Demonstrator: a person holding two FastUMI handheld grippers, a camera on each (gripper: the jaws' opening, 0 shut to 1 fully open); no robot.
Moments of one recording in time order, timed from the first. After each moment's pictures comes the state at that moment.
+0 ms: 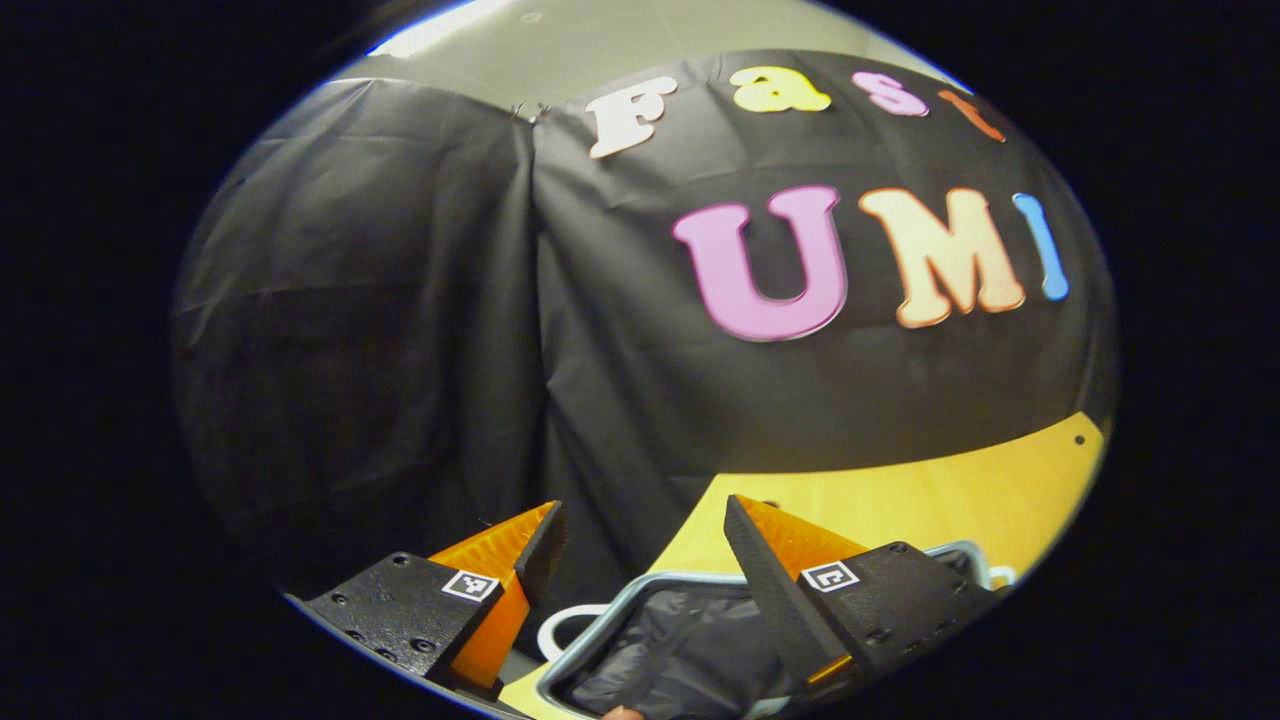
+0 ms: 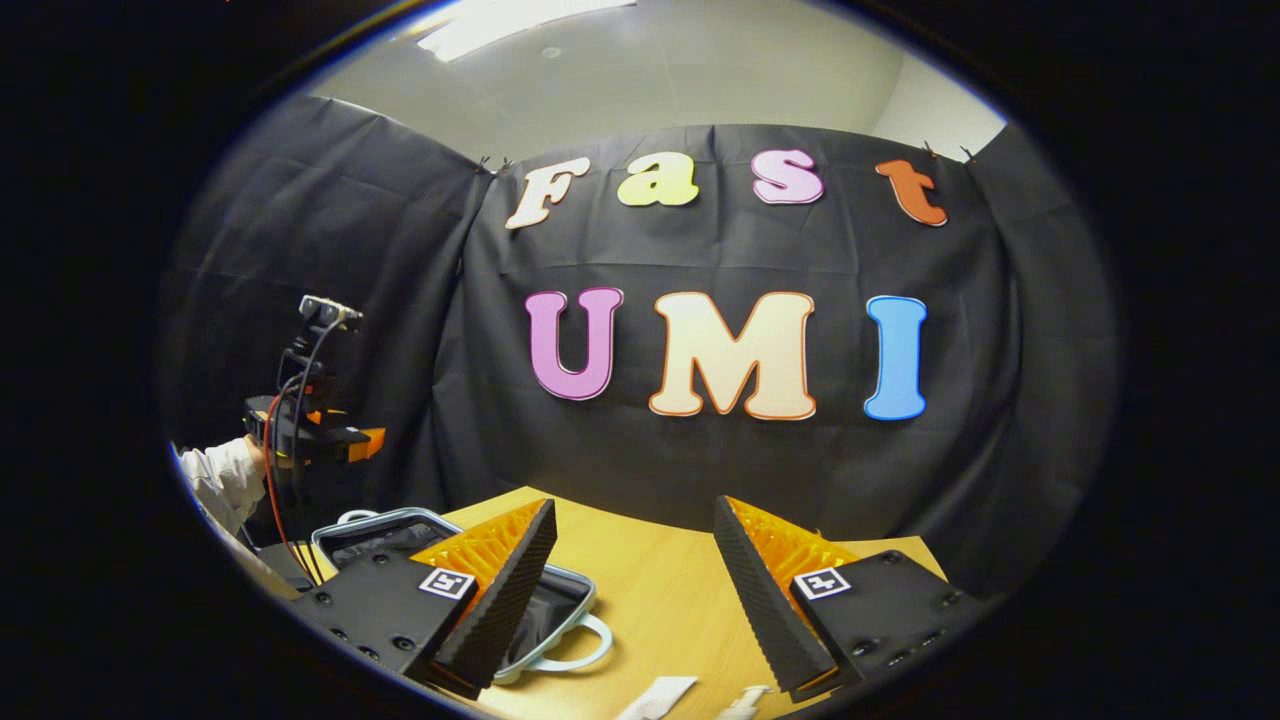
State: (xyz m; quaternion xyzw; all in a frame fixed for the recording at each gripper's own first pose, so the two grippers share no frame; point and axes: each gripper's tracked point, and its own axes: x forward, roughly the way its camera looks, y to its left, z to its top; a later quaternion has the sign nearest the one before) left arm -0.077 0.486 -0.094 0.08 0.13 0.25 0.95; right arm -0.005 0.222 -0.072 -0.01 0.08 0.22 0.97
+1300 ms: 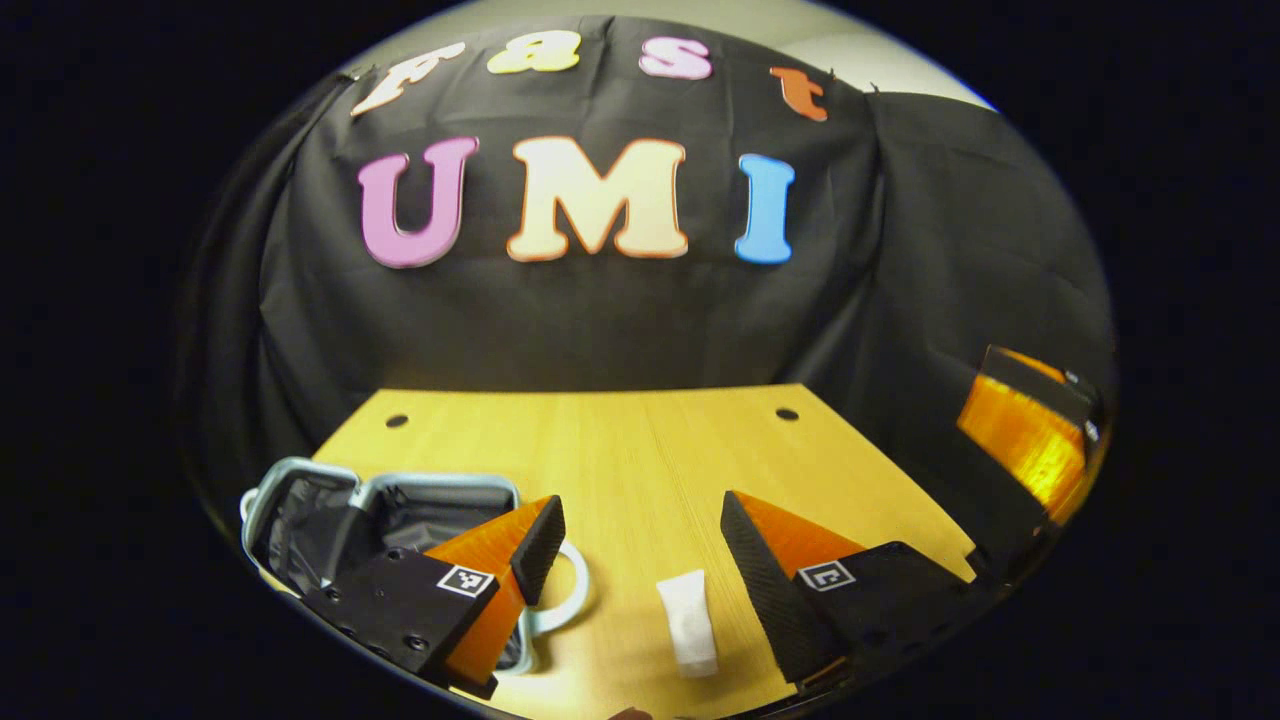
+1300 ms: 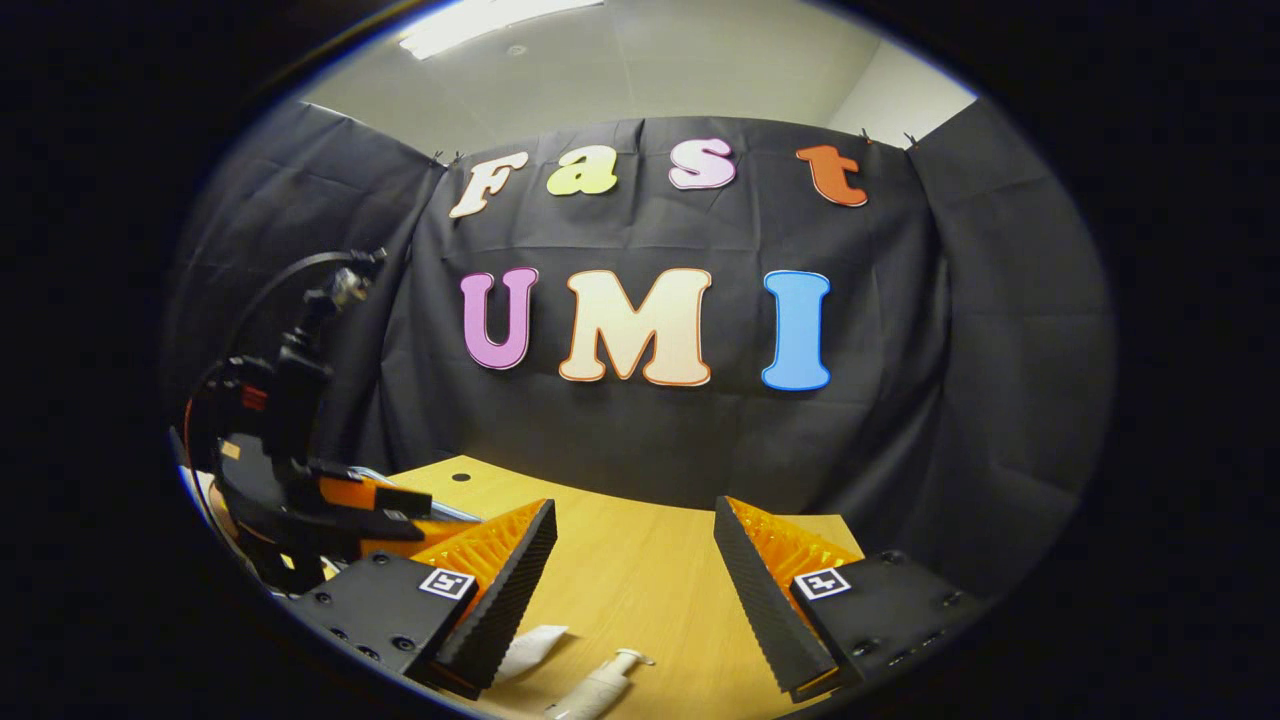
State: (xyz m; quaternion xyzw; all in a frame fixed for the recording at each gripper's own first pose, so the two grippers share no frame) left arm -0.182 0.227 -0.099 -0.05 0.28 -0.06 0.96; right arm -0.019 0.058 -0.109 -0.03 0.10 0.16 0.98
